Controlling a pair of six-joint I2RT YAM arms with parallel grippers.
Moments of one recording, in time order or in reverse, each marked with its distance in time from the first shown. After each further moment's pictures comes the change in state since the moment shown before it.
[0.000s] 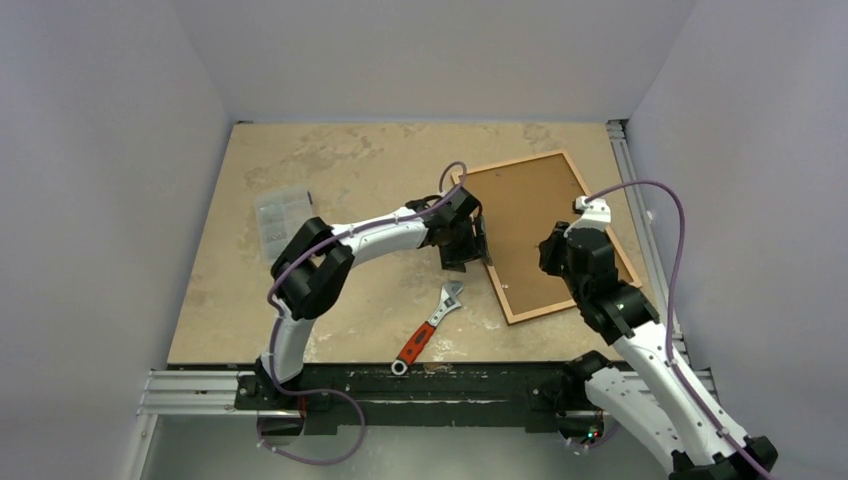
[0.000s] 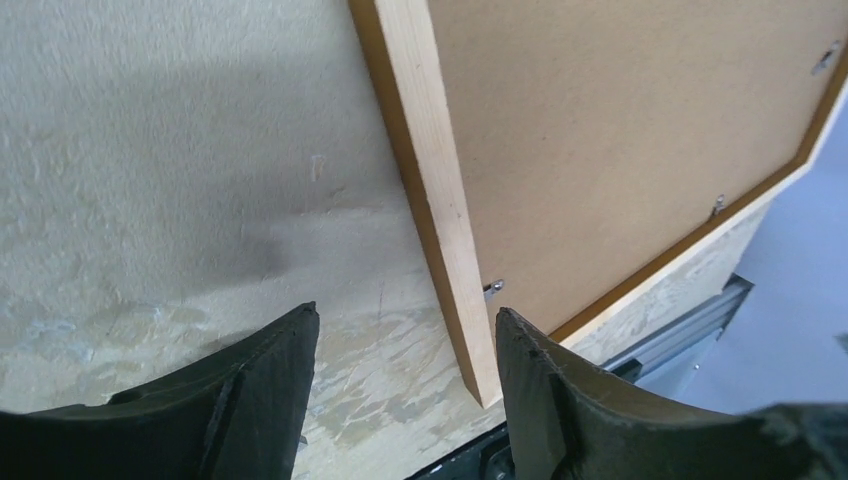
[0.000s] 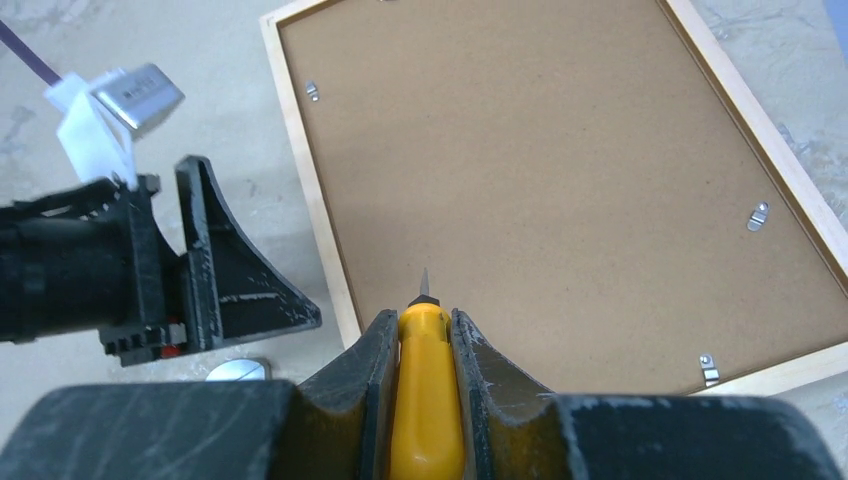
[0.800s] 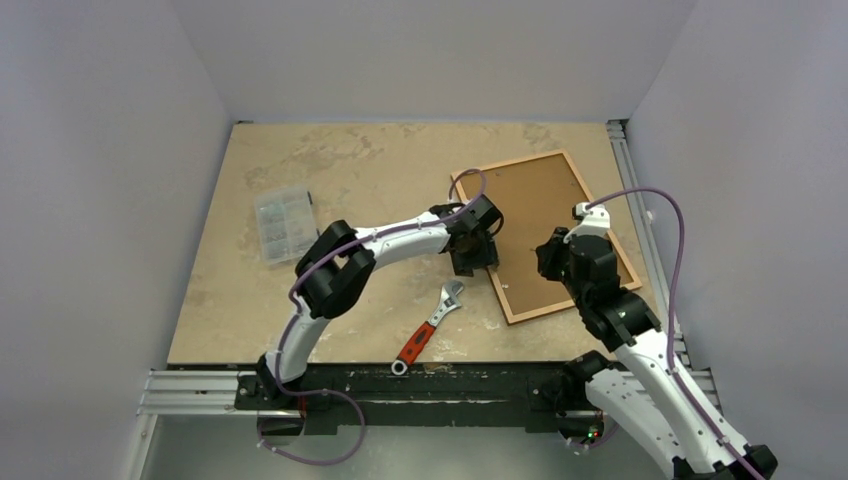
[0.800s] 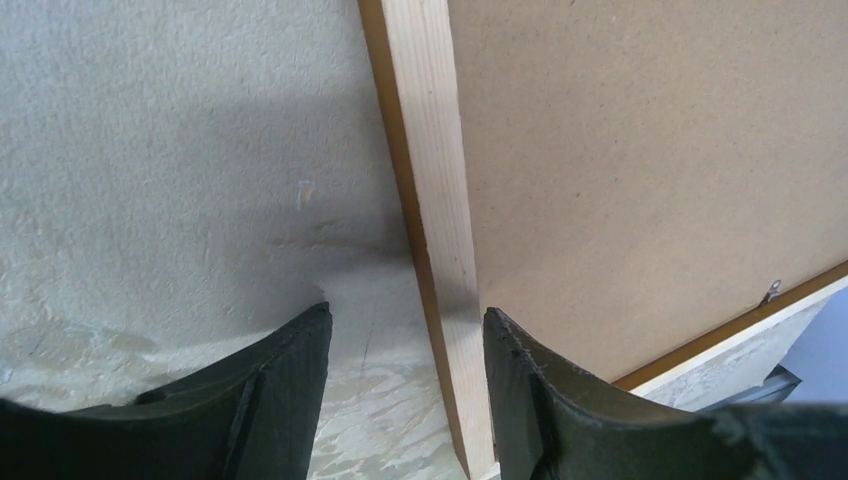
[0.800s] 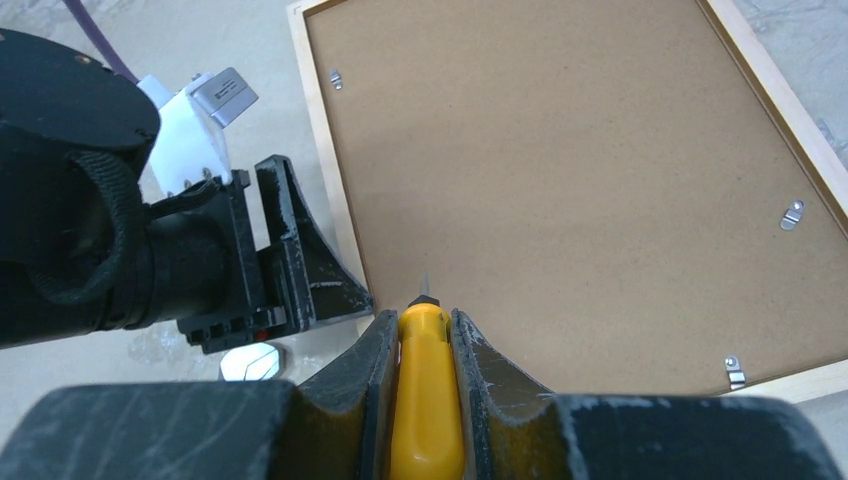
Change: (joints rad) left arm -0.089 0.113 0.131 -0.123 -0.182 -0.111; right arm -0.003 -0.074 -0.048 0.010 -0.045 0.001
